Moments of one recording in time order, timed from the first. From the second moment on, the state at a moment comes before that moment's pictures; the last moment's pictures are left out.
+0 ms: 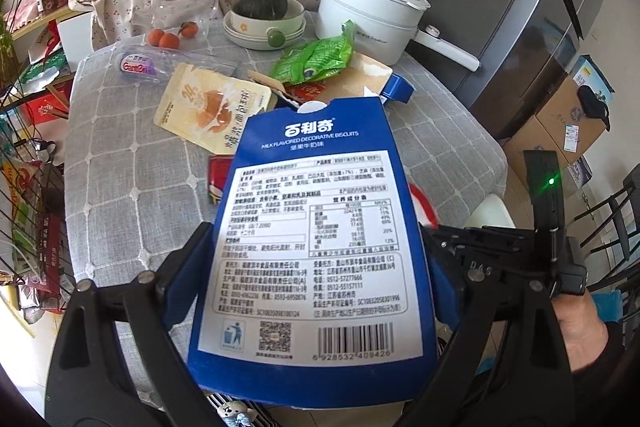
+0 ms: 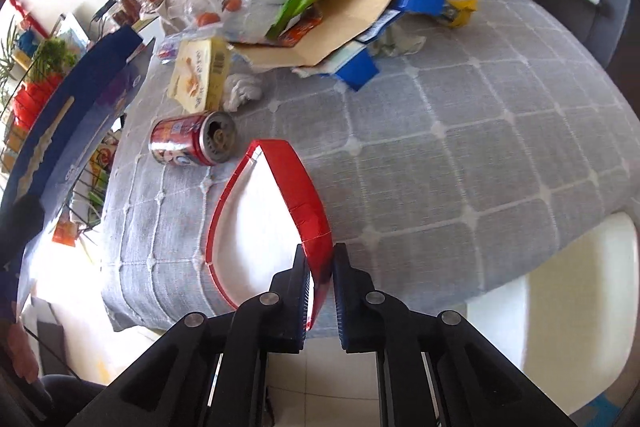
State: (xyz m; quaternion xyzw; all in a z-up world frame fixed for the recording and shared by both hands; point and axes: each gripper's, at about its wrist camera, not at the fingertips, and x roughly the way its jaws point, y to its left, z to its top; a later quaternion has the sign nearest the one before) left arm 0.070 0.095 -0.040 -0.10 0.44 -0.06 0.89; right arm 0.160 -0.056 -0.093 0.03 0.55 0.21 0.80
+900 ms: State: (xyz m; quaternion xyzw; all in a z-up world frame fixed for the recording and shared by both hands) left arm 0.087 -0.200 -0.103 0.09 0.50 -0.27 0.81; right arm 0.087 -0.426 -0.071 0.12 0.52 -0.09 0.84
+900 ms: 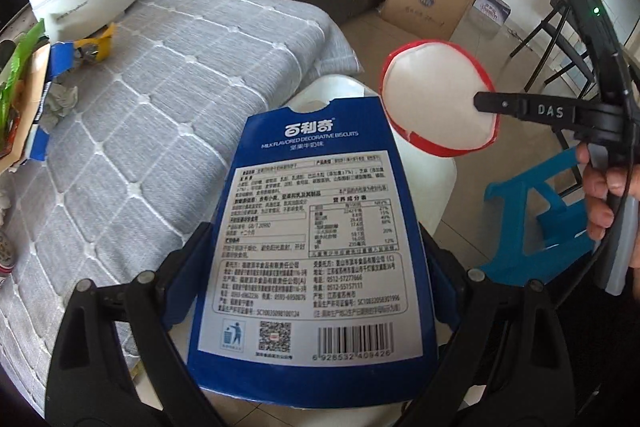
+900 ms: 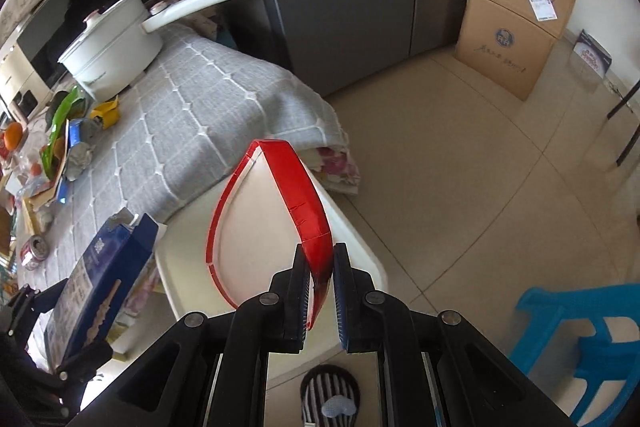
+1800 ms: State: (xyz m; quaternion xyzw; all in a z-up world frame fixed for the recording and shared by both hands) left arm 0.086 -0.165 -0.104 0.11 0.47 -0.19 0.85; right arm 0.103 -0.407 -0.102 0.11 0.56 -0.08 0.82
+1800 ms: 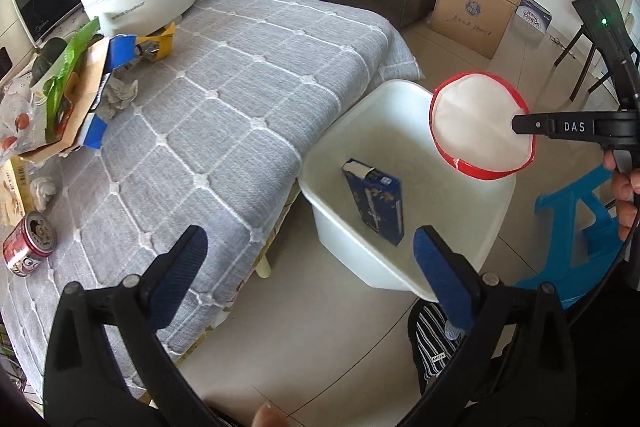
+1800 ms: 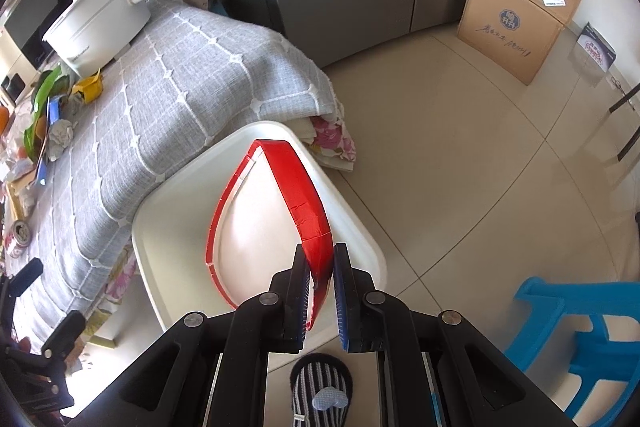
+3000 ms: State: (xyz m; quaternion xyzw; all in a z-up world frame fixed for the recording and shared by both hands) left arm 0.117 0.059 -0.092 0.17 0.46 -0.08 0.87; right arm 0.142 -0.261 -0.071 0.08 0.54 0.03 0.84
